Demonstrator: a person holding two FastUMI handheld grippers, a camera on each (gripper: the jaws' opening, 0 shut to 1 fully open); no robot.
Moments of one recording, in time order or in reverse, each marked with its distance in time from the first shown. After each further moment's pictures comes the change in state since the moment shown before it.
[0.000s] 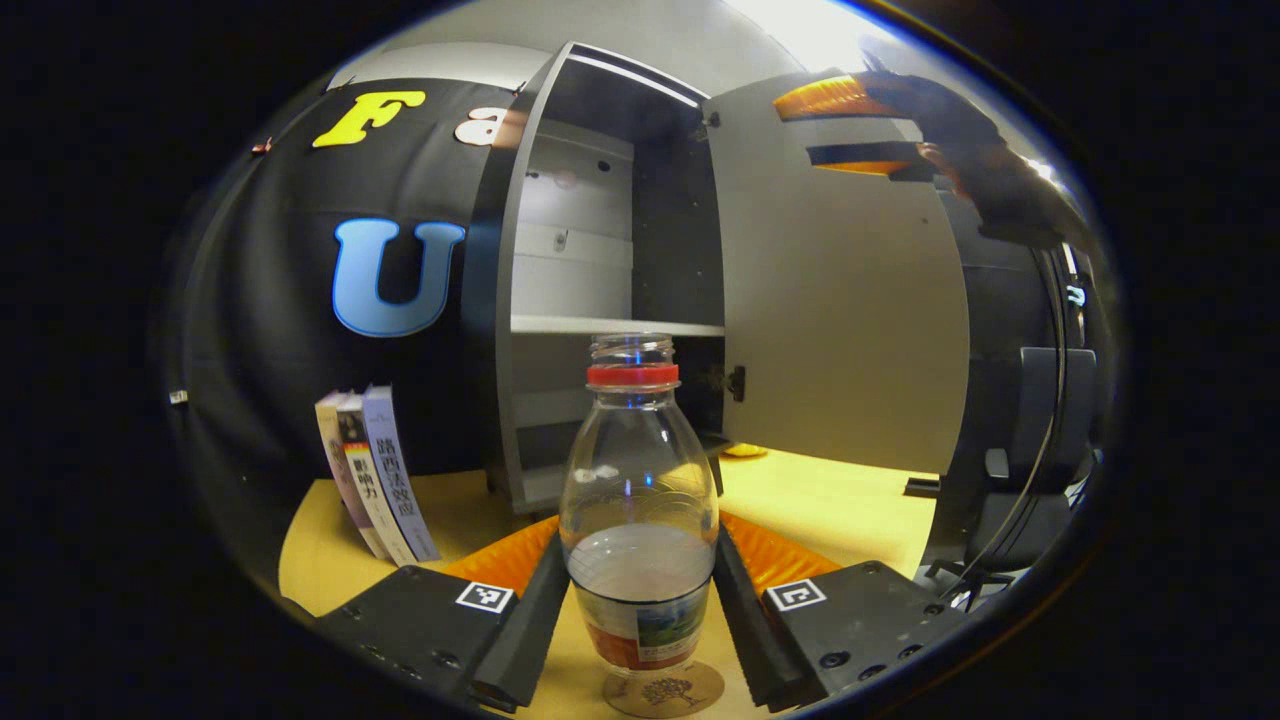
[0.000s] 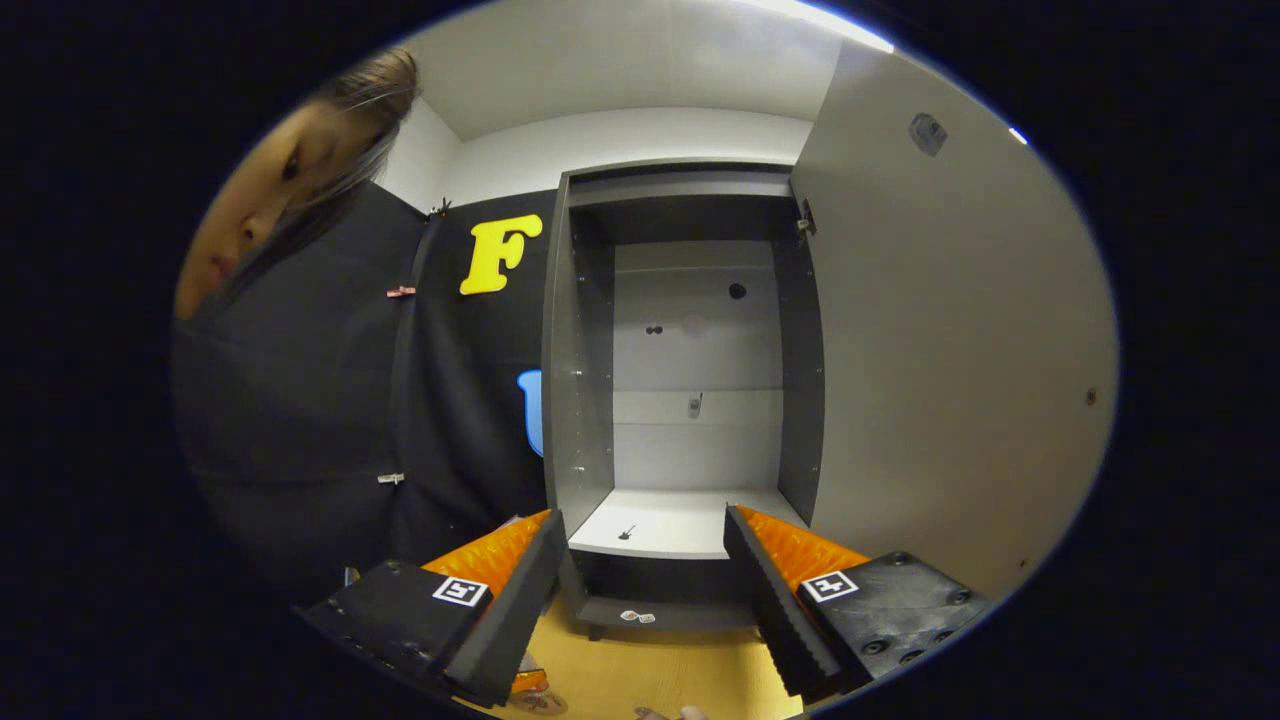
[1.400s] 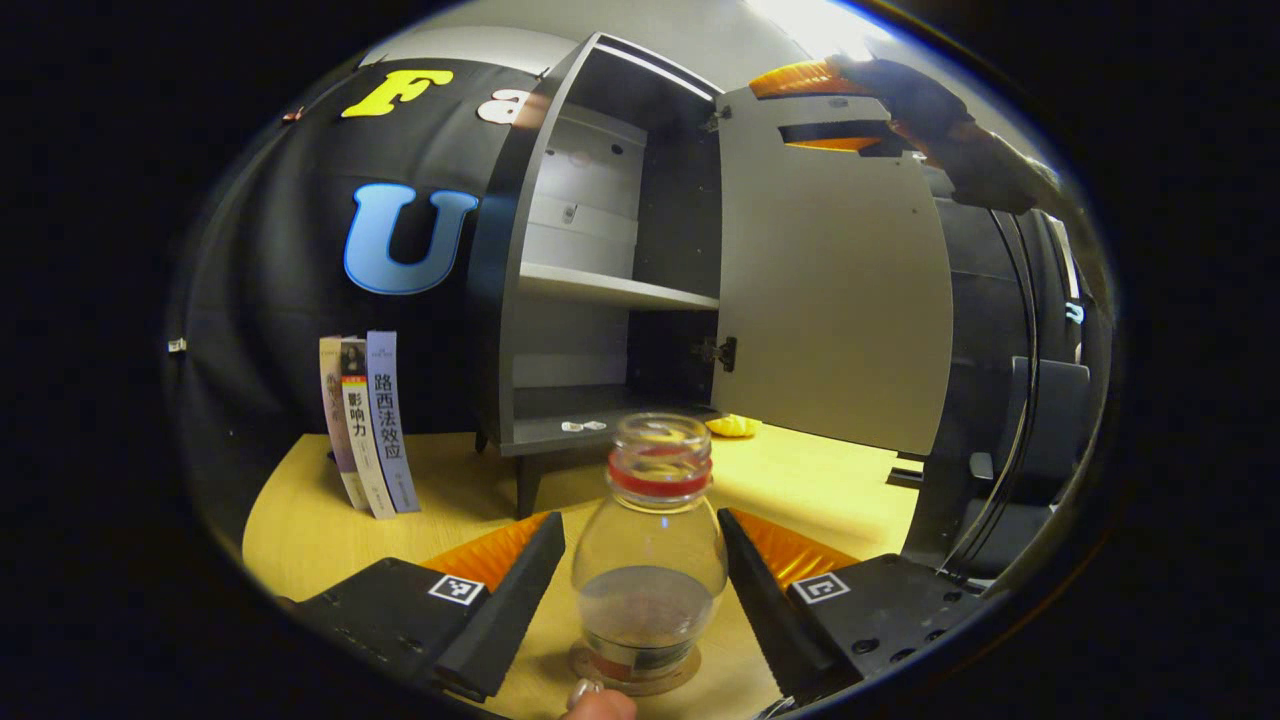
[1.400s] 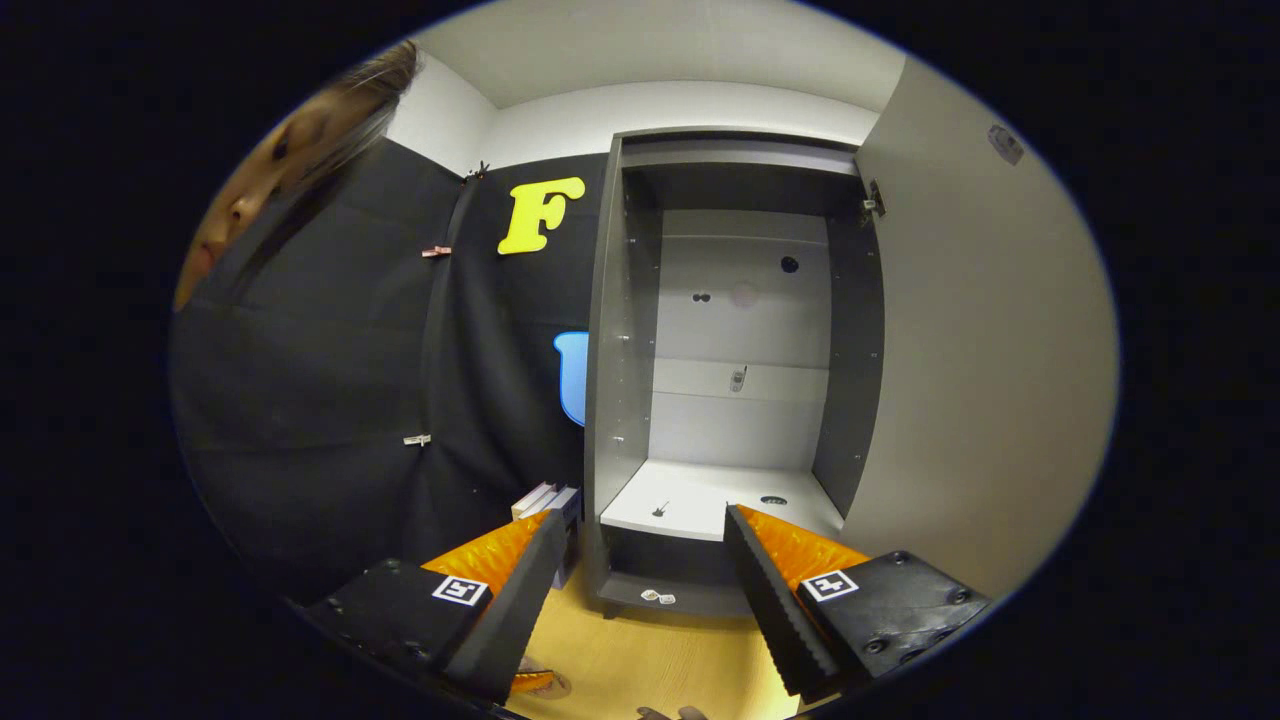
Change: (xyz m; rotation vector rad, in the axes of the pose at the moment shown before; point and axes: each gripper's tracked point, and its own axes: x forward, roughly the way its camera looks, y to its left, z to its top) left arm -0.022 -0.007 -0.014 -0.040 0.007 -0.016; right arm 0.004 0.028 -0.010 -0.045 0.077 0.085
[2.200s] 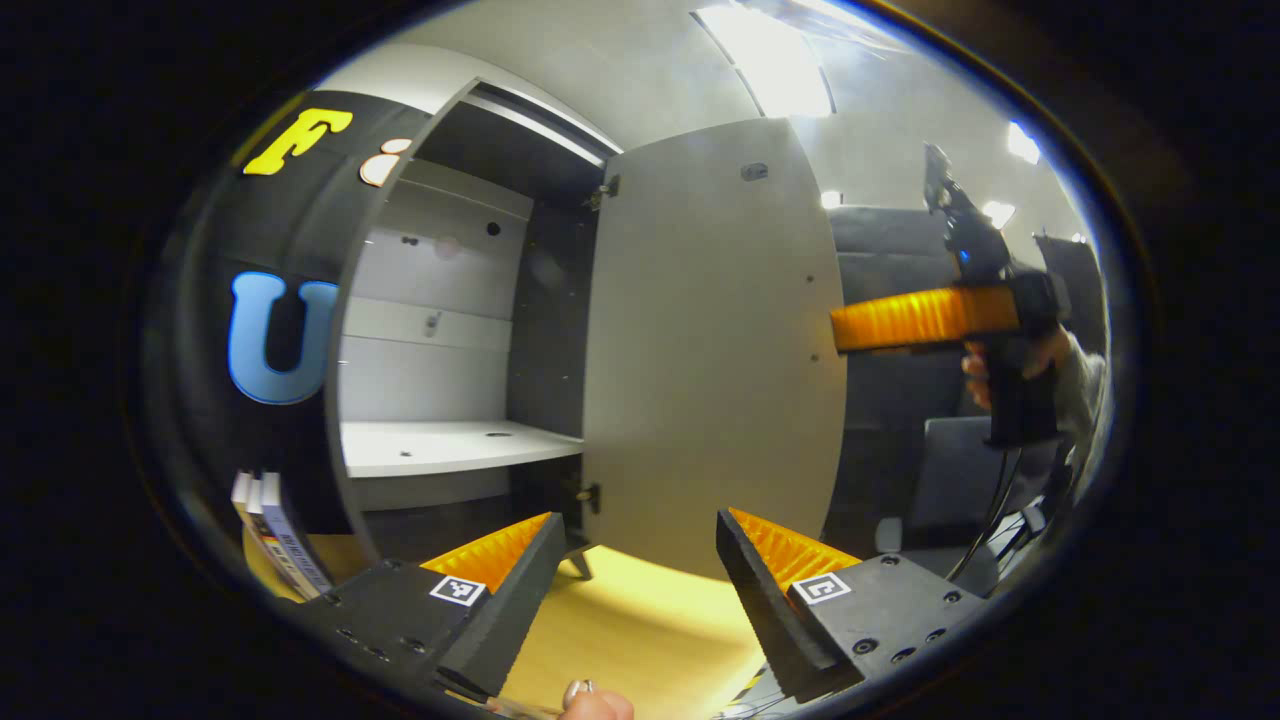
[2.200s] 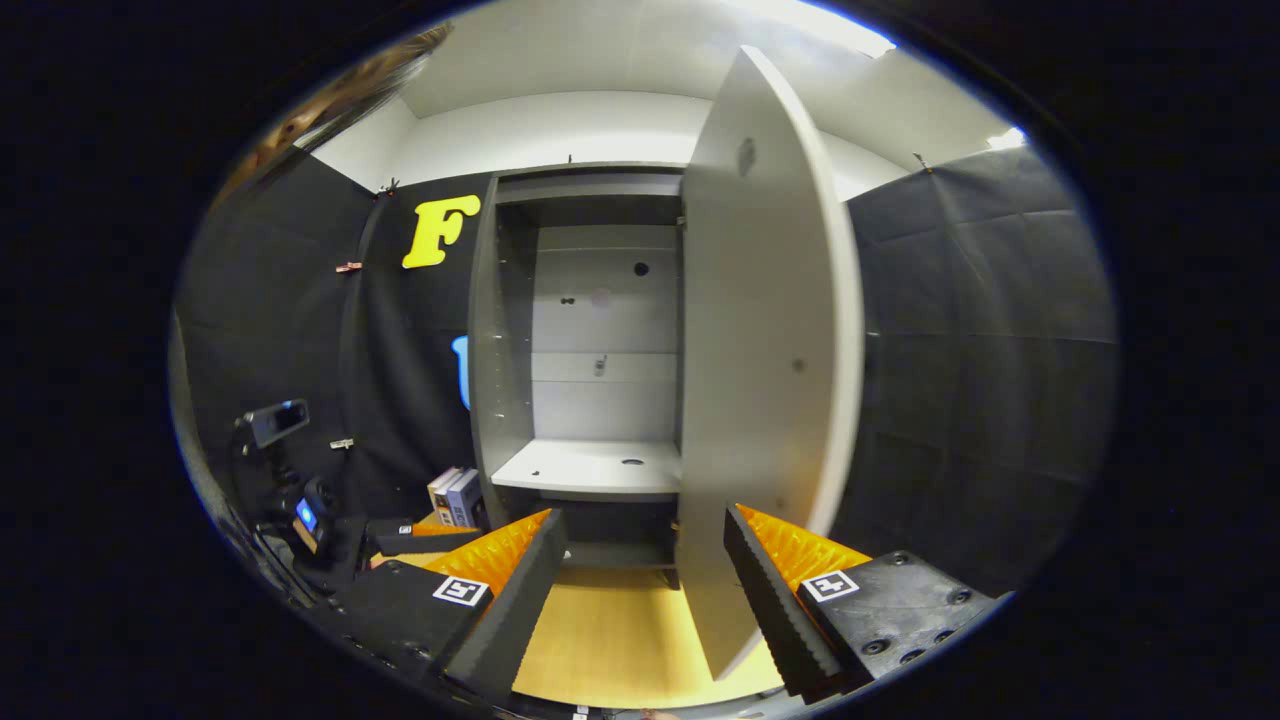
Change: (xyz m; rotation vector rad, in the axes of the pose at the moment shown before) left arm 0.039 -0.152 0.208 -0.044 -0.132 -0.316; right arm -0.163 -0.115 -0.014 0.035 0.008 -0.324
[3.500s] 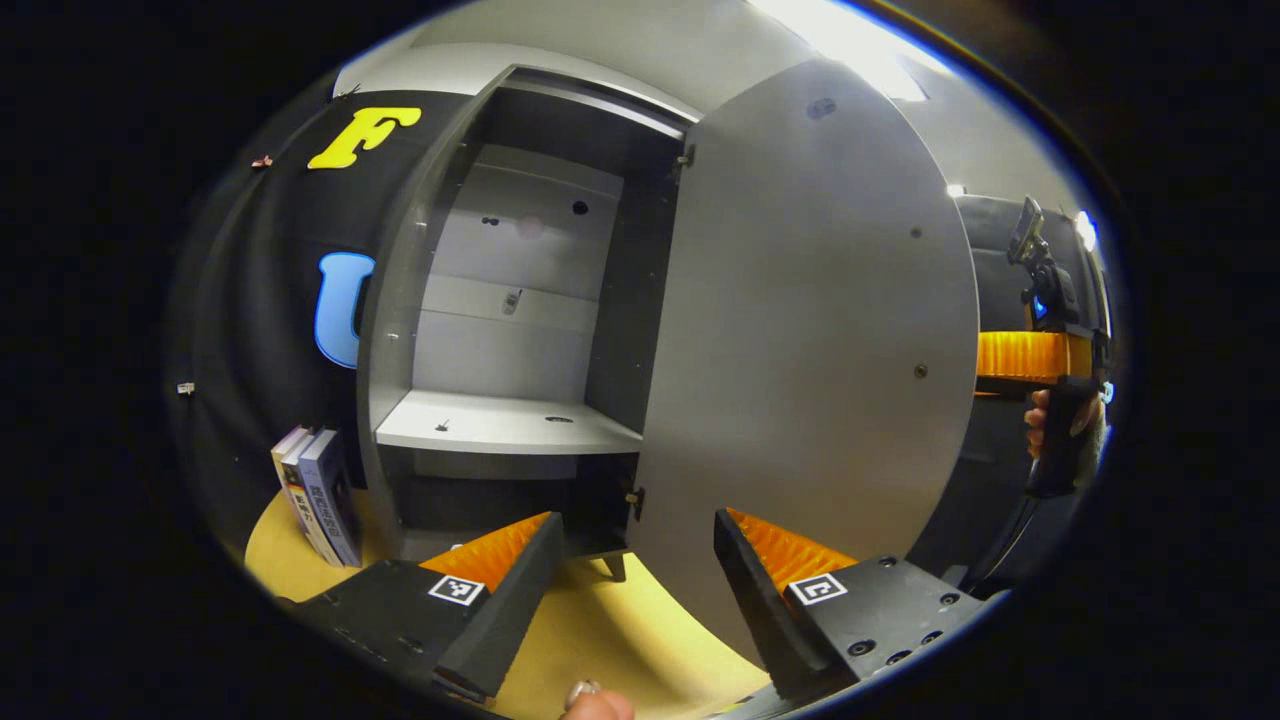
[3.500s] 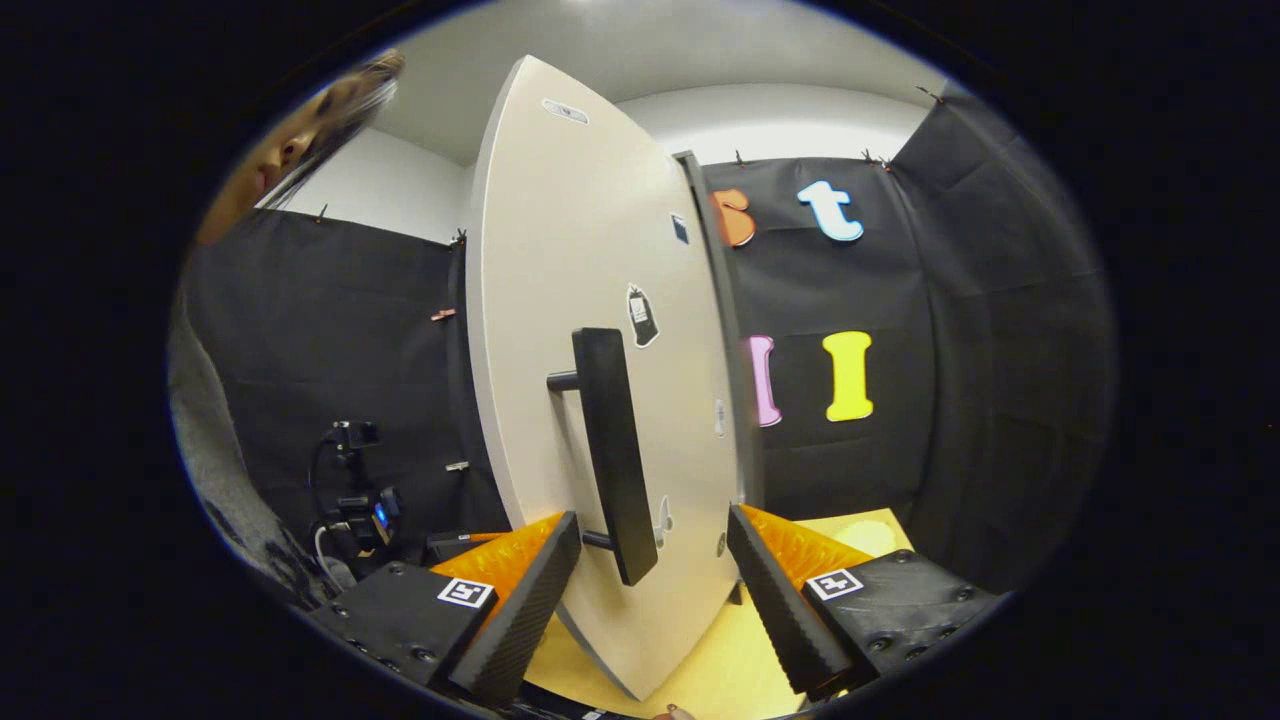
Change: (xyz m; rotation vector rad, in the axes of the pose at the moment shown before) left arm 0.033 0.015 -0.006 -0.021 0.050 0.472; right arm 0.067 -0.030 0.006 0.163 0.000 0.473
